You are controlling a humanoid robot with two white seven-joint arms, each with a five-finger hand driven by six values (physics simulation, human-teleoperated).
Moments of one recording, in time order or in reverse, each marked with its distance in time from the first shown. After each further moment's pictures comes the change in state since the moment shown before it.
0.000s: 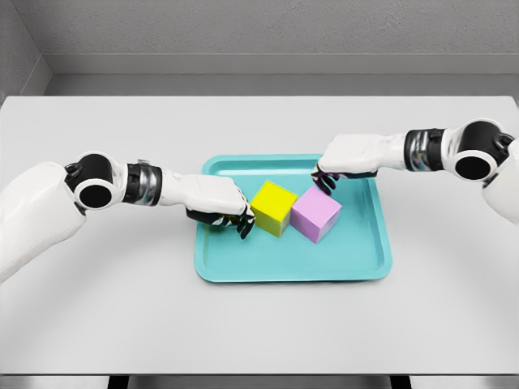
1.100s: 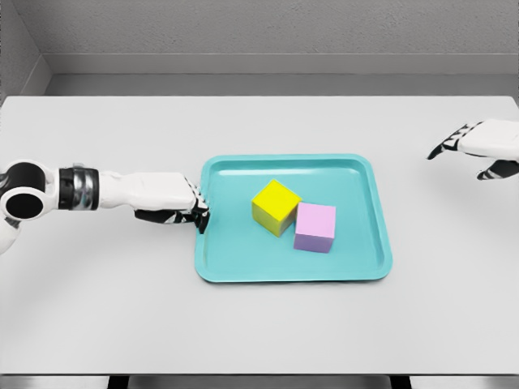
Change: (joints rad) left arm 0.143 0.212 0.182 -0.148 0.091 -0.002 0.000; right arm 0.197 -0.368 -0.276 0.016 -0.012 -0.001 0.000
